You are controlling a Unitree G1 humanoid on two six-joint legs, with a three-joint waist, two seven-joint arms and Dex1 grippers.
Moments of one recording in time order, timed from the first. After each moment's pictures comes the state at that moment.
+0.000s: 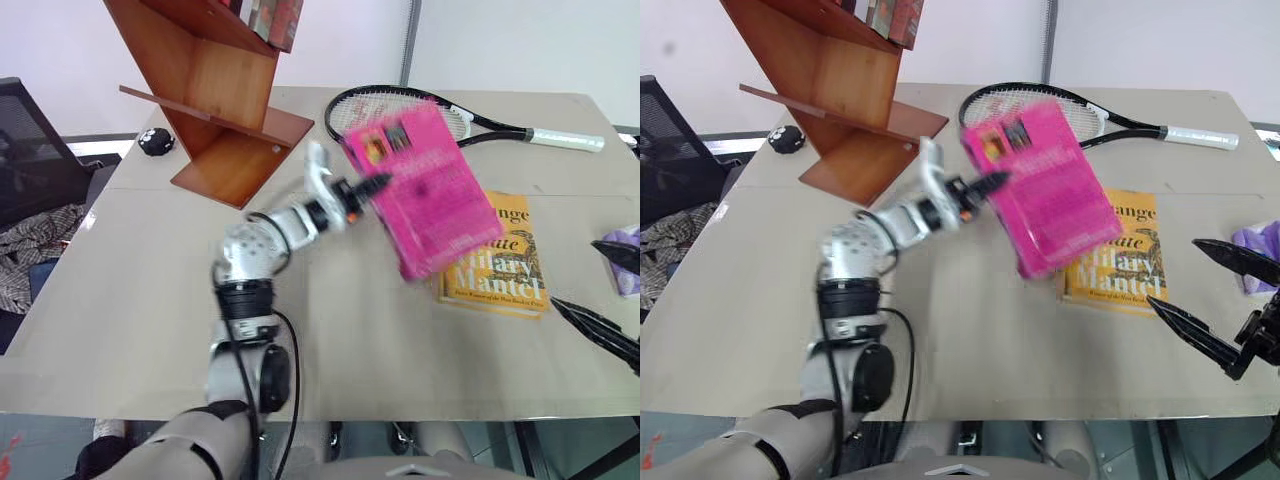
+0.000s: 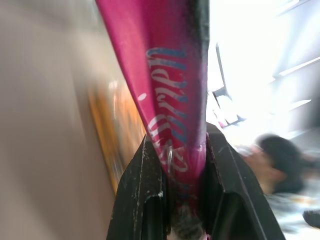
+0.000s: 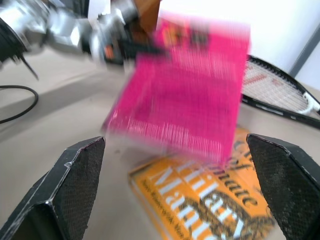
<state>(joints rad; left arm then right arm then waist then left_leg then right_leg) -0.77 0.24 0.18 0.03 -0.79 0.86 -0.50 0.37 -0.78 -0.85 -0.74 0.94 0.50 0.89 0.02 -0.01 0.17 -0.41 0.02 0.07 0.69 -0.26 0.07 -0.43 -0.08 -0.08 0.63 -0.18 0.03</state>
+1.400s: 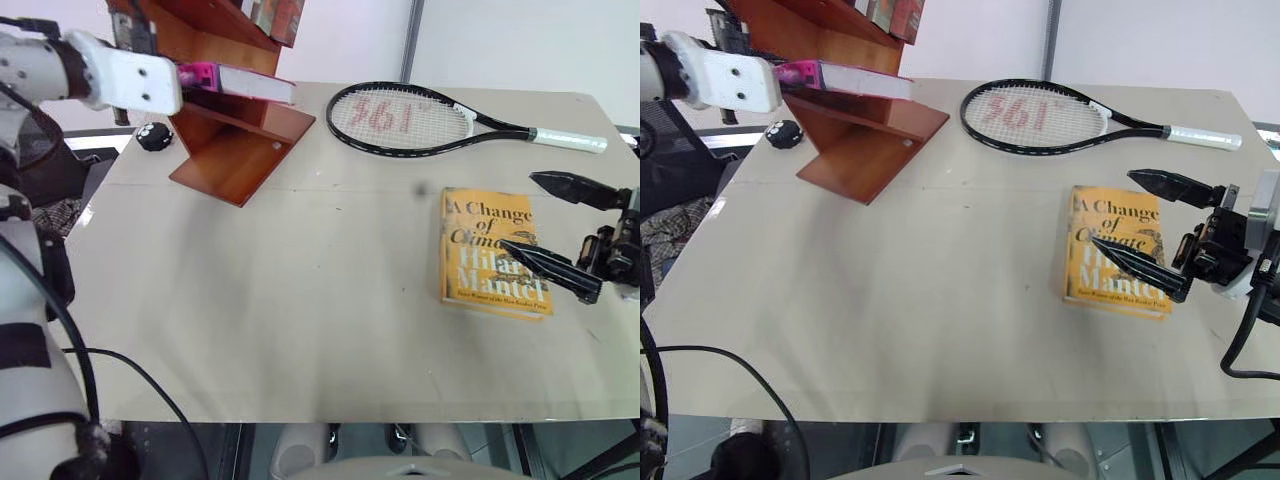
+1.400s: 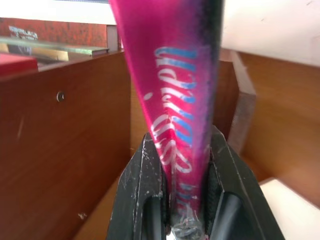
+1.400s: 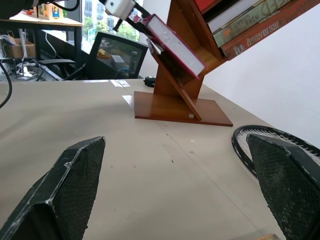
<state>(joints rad) -1.51 1.03 -0.35 1.25 0.55 -0.94 -0.82 -0.05 -0.84 -0.53 -0.59 0.93 0.46 0.91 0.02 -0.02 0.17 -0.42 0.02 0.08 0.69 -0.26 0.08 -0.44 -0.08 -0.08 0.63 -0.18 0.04</state>
